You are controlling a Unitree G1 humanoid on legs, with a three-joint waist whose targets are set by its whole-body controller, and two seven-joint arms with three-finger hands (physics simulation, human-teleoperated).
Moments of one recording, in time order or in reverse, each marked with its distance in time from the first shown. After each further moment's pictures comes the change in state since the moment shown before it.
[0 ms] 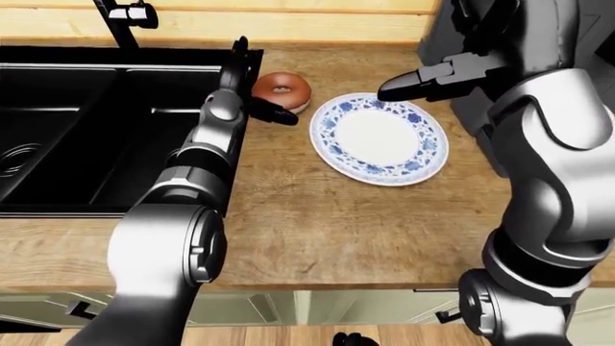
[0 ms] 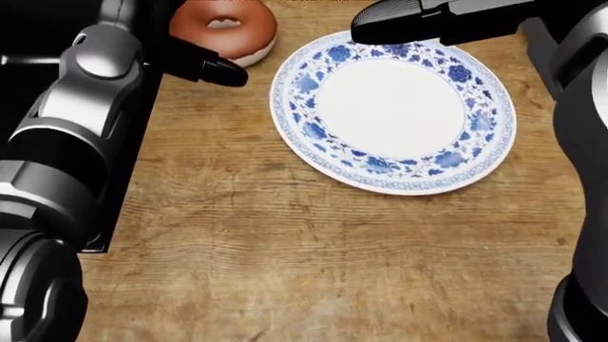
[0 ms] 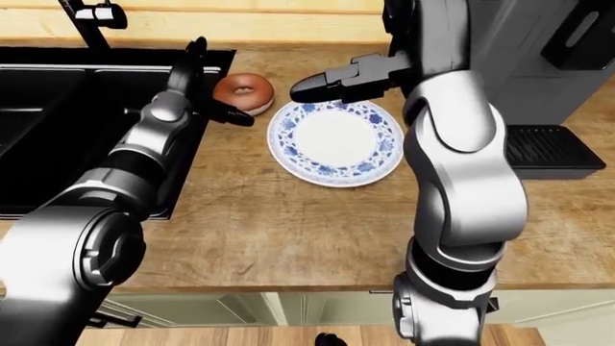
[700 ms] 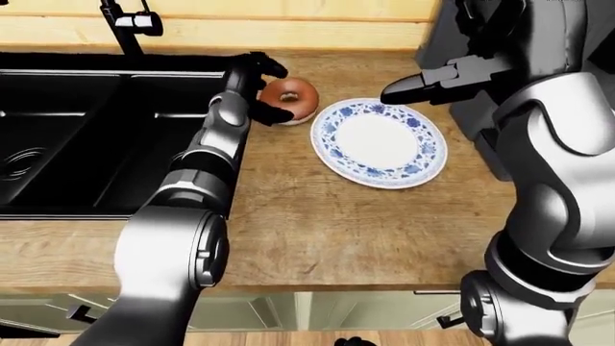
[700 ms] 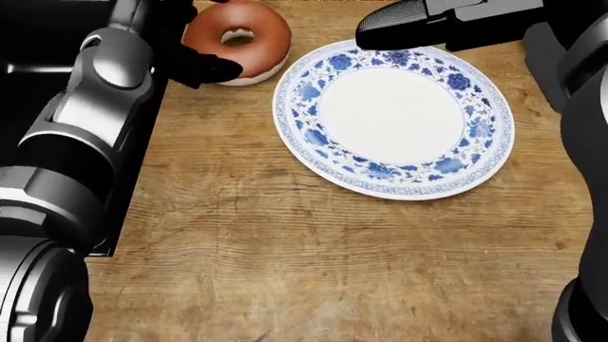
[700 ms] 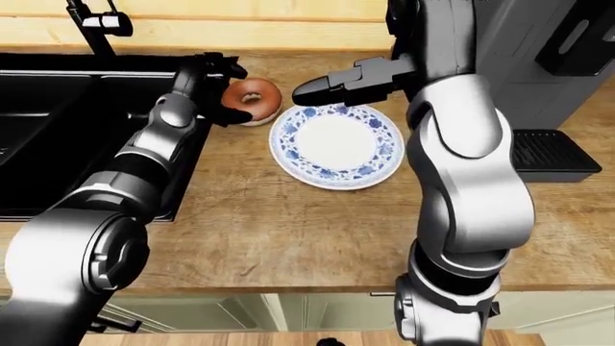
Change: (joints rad) left arm 0.018 -0.012 -0.060 -0.017 0.139 -0.033 0.061; right arm 0.012 -0.007 -0.005 -0.034 0.003 0.022 -0.001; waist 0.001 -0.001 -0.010
